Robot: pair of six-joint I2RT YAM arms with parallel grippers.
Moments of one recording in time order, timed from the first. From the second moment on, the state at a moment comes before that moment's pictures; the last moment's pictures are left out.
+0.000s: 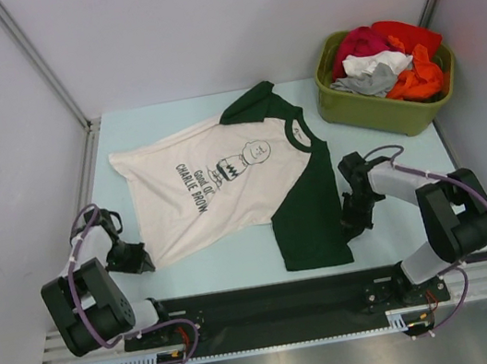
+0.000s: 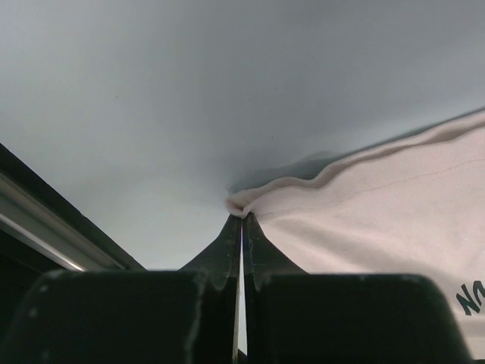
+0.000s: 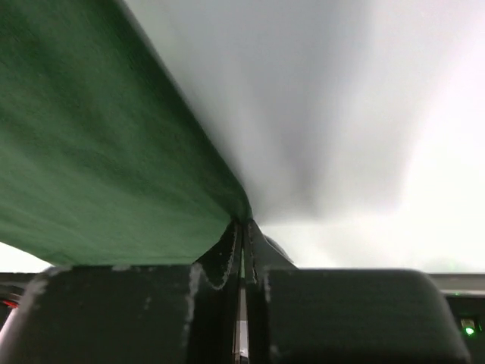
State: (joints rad) left arm 0.37 1.33 0.66 -0.87 0.00 -0.97; right arm 0.27 1.51 0.76 -0.81 -0.18 0.66
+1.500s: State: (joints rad) left arm 0.42 1.02 0.66 -1.17 -0.24 -1.04; right arm 0.37 1.23 0.82 -1.22 -0.05 0.66
